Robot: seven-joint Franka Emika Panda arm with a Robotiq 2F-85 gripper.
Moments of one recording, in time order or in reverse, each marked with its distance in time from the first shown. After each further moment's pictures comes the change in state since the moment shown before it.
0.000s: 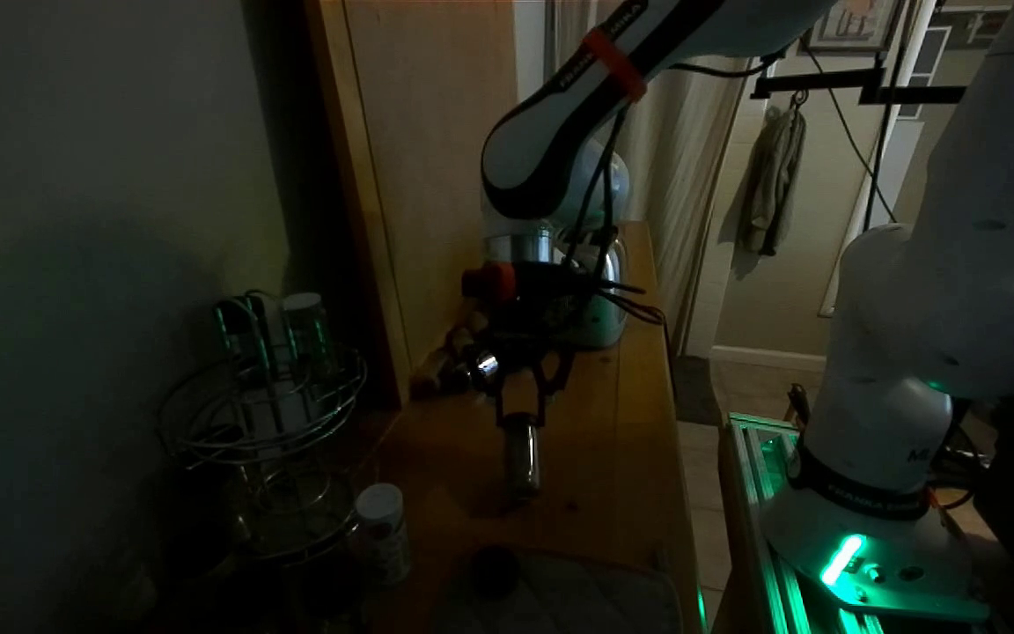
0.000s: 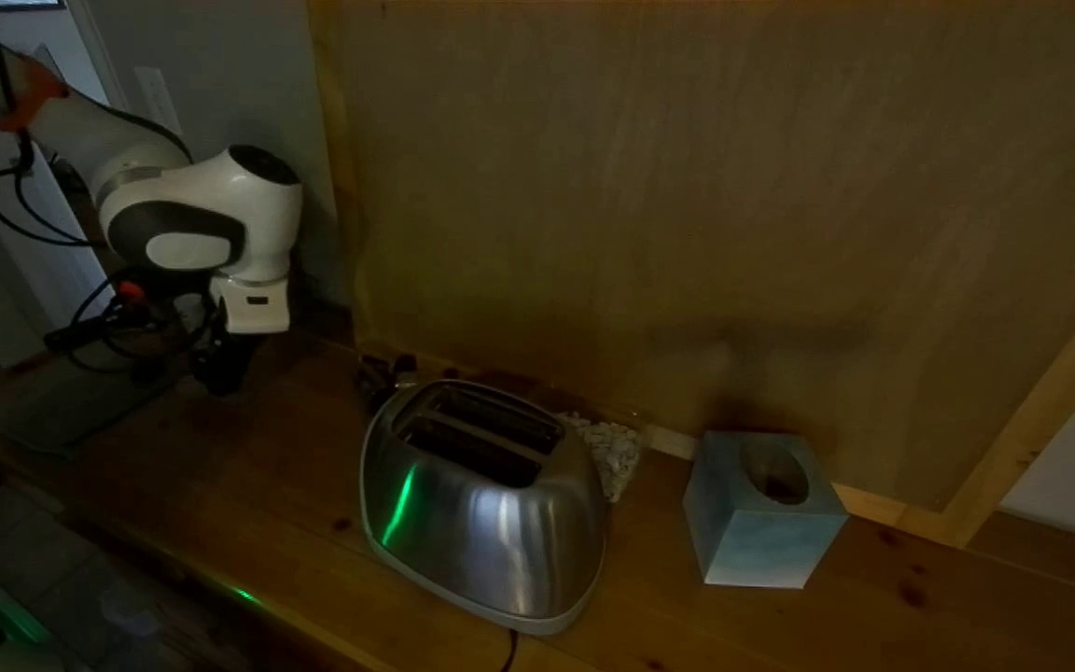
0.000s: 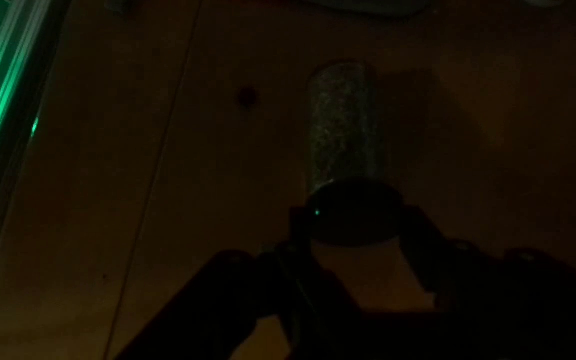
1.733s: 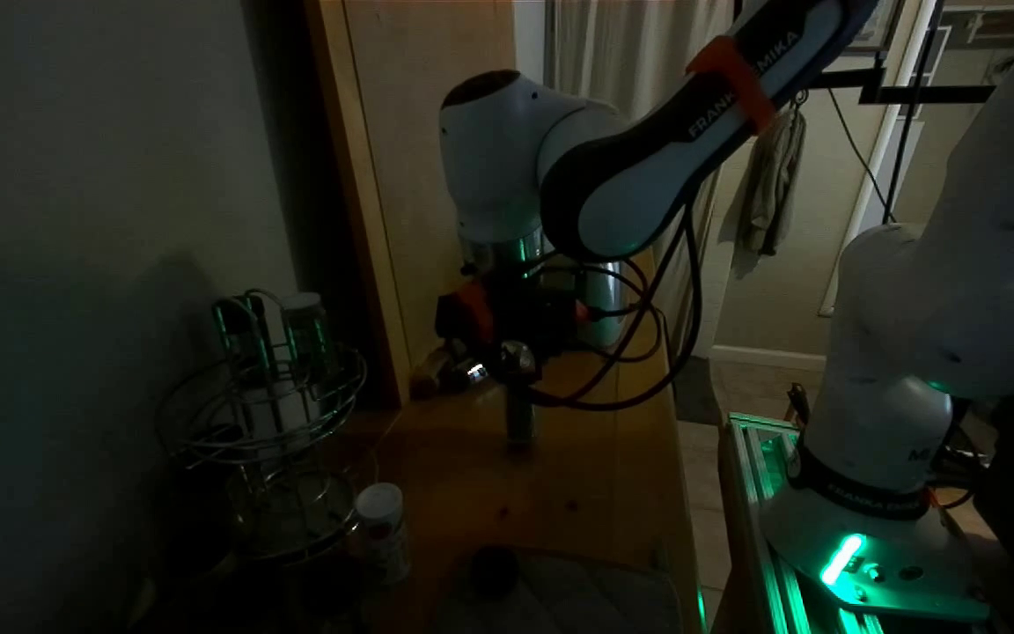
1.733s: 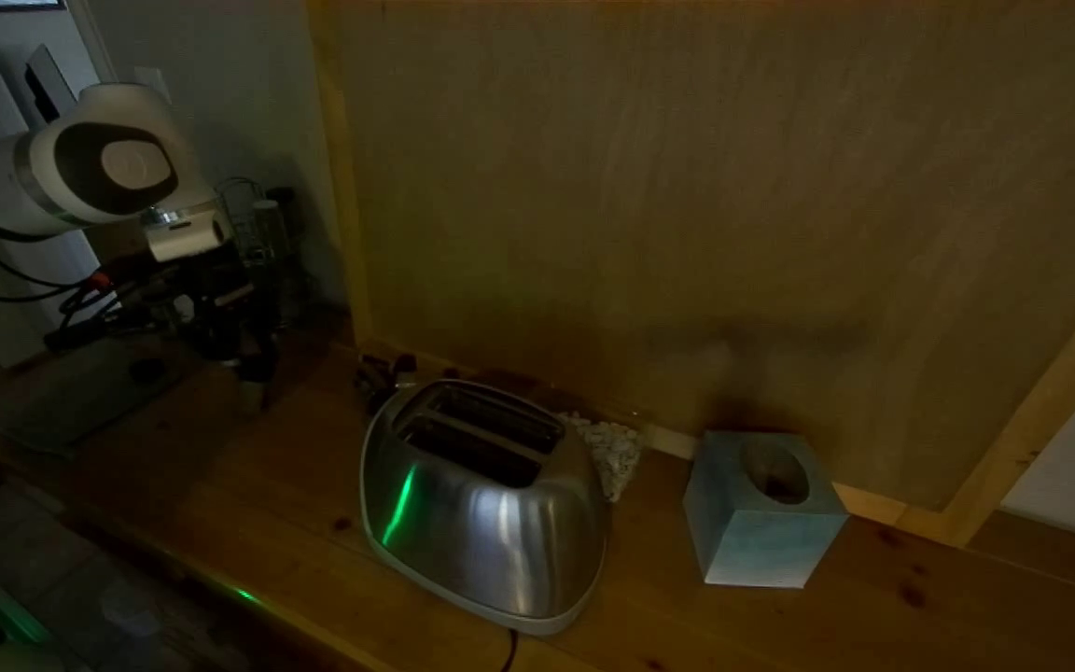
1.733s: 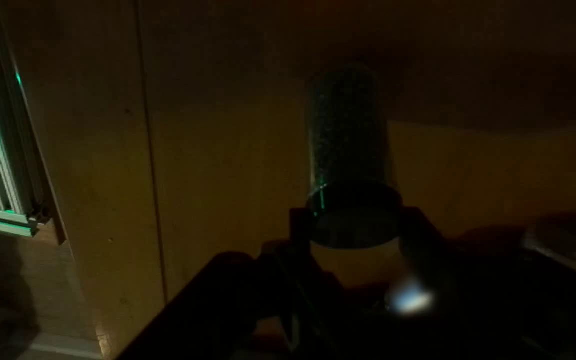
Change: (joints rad) arm 0.009 -0.106 0.195 -0.001 -0.773 0.042 0.809
